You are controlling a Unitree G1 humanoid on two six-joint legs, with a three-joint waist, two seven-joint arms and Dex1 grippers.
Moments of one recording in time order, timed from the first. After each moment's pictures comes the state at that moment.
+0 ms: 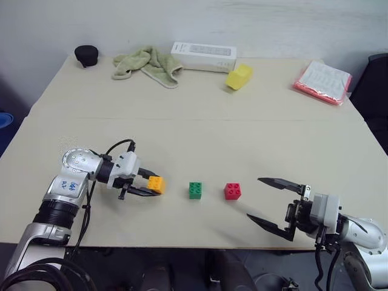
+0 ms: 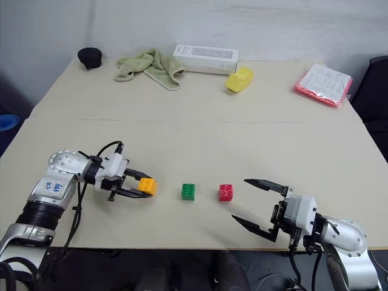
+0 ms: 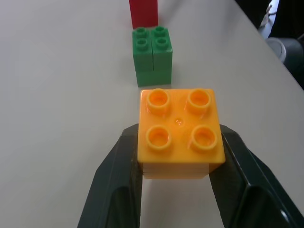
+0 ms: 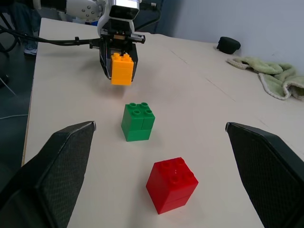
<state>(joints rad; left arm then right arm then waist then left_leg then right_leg) -0.55 0.74 -0.16 0.40 -0.23 -0.13 -1.50 0.20 -0.62 -0.17 -0.35 0.52 -0.20 1.10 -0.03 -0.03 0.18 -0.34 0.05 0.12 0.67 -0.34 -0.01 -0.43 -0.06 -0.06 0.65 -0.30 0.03</state>
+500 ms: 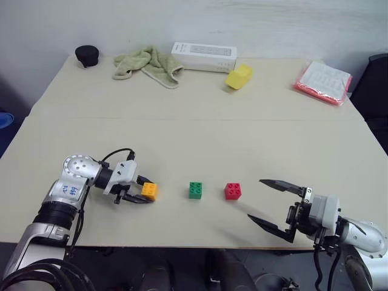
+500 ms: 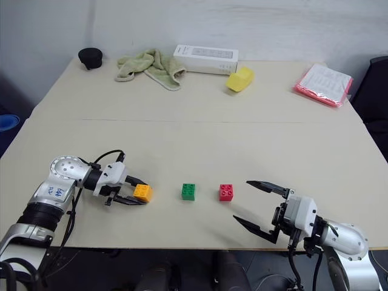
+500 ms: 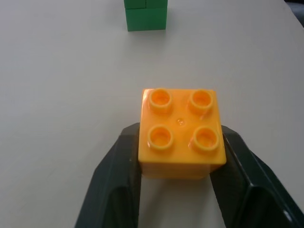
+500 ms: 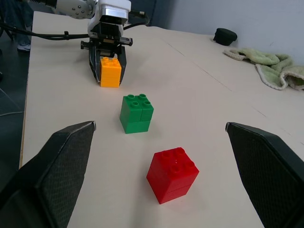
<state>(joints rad) -0.54 0.74 -0.17 0.48 -0.18 -0.18 -1.49 0.23 -0.62 -0.18 -0.35 0.50 -0.20 1.08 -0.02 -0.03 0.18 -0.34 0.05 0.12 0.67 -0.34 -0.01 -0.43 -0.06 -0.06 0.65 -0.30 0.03</state>
